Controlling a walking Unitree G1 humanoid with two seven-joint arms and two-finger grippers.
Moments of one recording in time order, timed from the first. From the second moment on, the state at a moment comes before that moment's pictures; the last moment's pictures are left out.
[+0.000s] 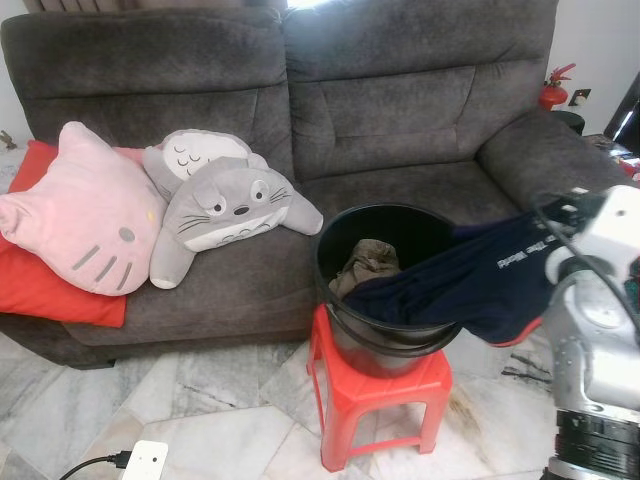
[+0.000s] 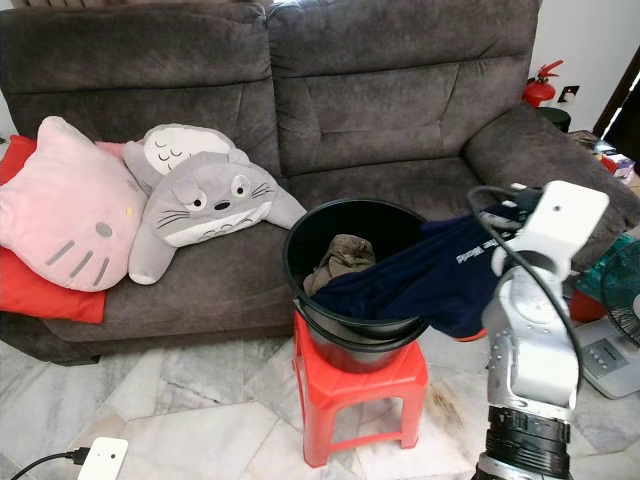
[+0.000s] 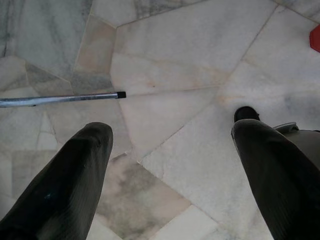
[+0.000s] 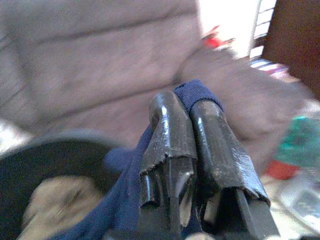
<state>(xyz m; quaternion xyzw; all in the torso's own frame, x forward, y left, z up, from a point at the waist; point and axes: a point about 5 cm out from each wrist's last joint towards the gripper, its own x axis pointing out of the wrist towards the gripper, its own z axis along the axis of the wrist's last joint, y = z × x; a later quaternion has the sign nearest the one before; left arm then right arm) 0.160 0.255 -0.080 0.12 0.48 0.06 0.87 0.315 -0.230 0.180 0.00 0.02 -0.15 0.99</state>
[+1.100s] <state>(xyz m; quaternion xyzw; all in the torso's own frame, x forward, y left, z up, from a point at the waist) 0.160 0.254 -0.080 0.11 0.48 0.06 0.87 0.286 -0.082 0.146 -0.16 0.14 0.26 0.94</state>
